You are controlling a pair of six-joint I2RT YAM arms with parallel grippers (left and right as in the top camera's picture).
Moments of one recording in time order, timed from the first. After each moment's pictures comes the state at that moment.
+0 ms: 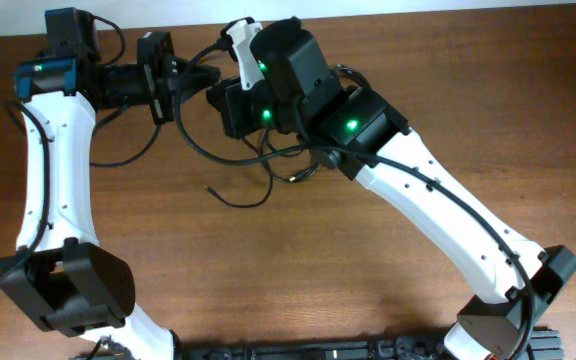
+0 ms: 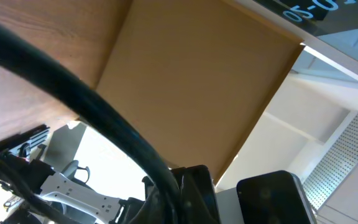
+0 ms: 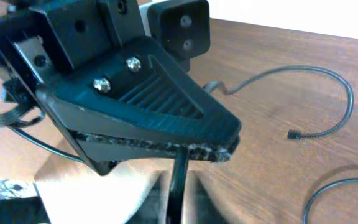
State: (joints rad) left arm 0.11 1.85 1.84 -1.14 1.46 -0.85; right arm 0.72 1.77 1.90 -0.66 -0.24 0.41
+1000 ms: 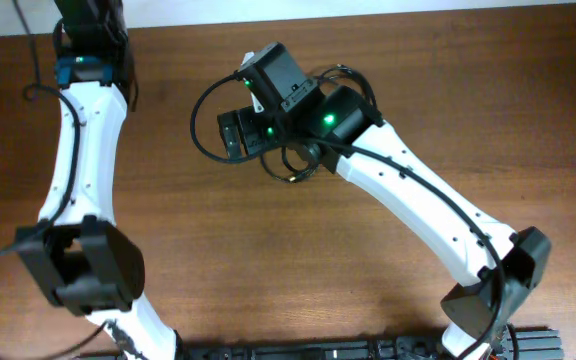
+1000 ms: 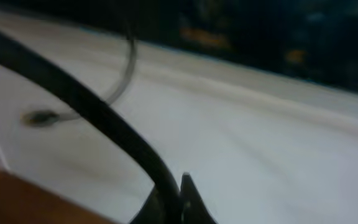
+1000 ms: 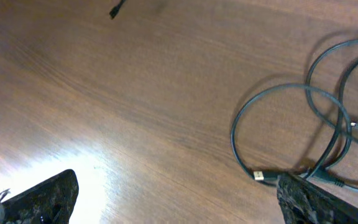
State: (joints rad) left arm 0.03 1.95 1.83 0.06 -0.32 -0.12; right arm 0.73 1.86 1.90 -0.95 -0.05 0.41
